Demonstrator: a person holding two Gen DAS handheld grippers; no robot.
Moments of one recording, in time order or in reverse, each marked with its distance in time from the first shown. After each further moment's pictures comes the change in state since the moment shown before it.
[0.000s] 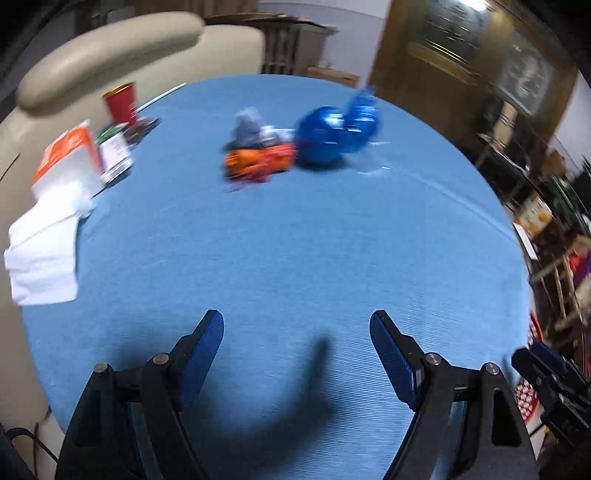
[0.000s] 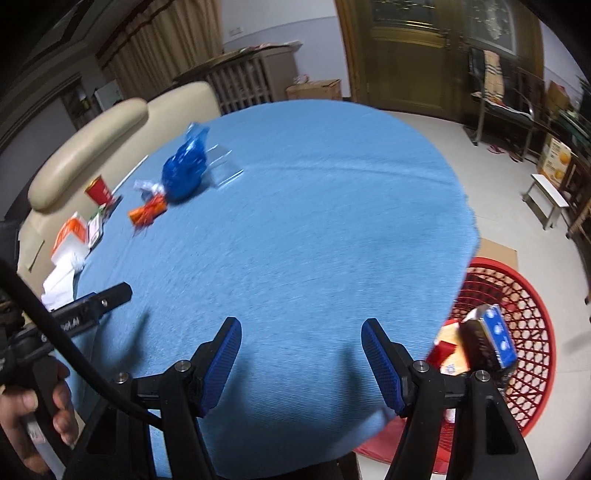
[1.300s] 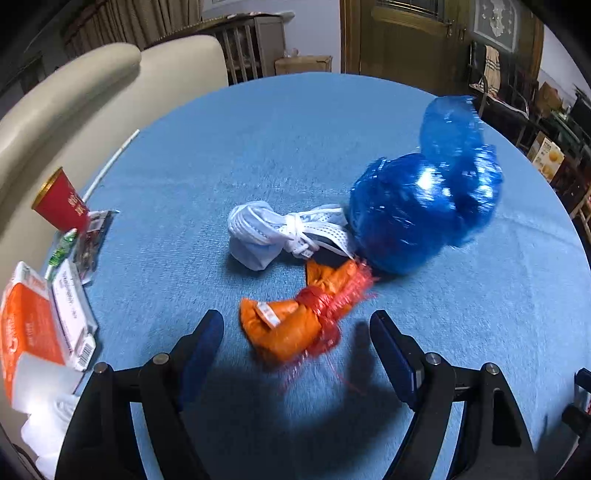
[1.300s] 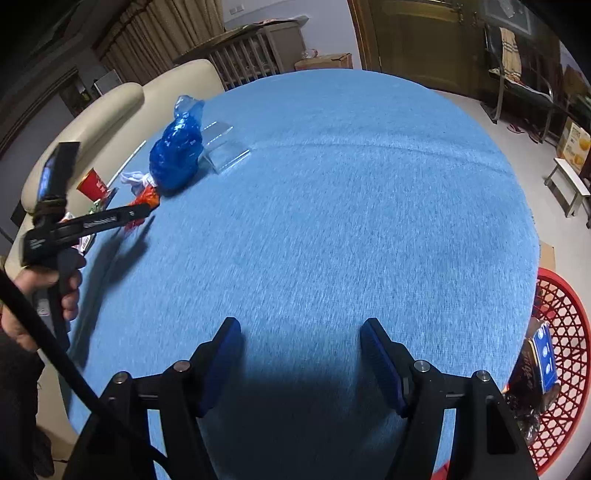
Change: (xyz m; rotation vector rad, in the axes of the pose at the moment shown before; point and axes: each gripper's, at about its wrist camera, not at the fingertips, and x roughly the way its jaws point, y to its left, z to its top) left arm 0.113 0.019 0.140 0.280 0.038 0.060; right arm 0.065 0.007 0.035 0.028 0.098 0.065
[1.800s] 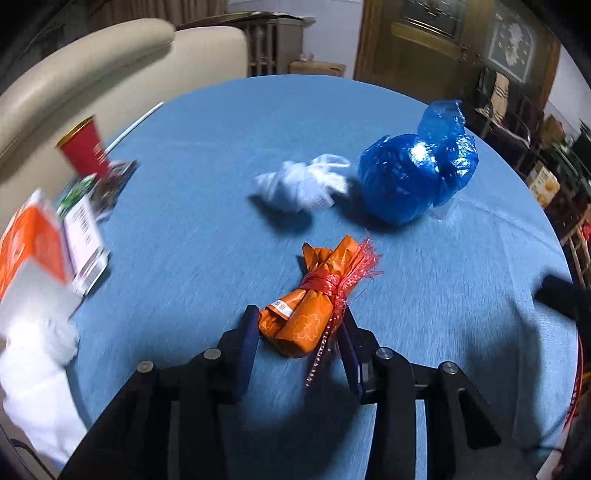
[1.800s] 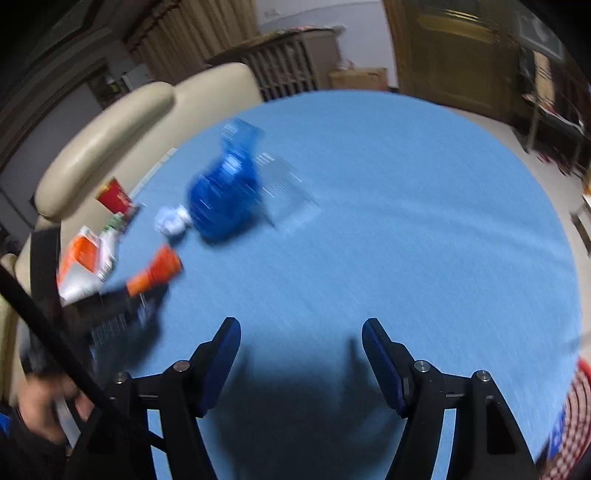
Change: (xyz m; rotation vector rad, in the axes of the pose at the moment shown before) left arm -0.028 0.030 -0.044 -0.127 -0.022 -0.044; right arm 0.030 0.068 0.081 -0.101 -0.051 0.098
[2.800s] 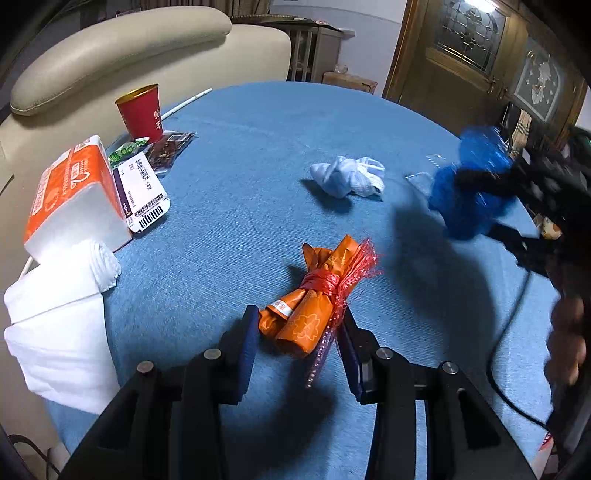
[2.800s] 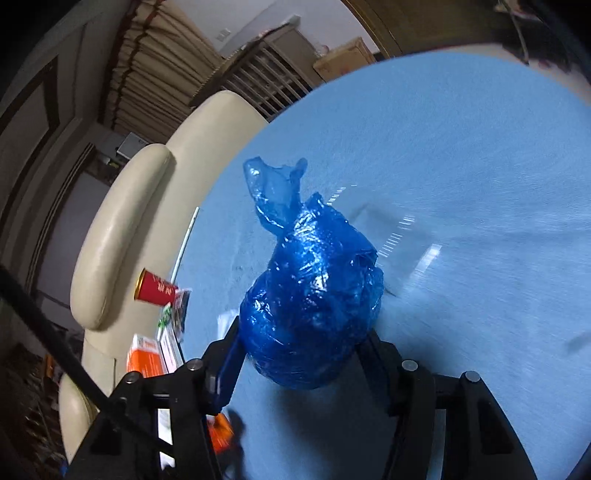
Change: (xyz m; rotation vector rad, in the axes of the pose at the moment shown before) left arm -0.030 0.018 -0.031 -0.133 -0.039 0.017; right arm 0.072 0.025 0.061 0.346 -0.005 0.222
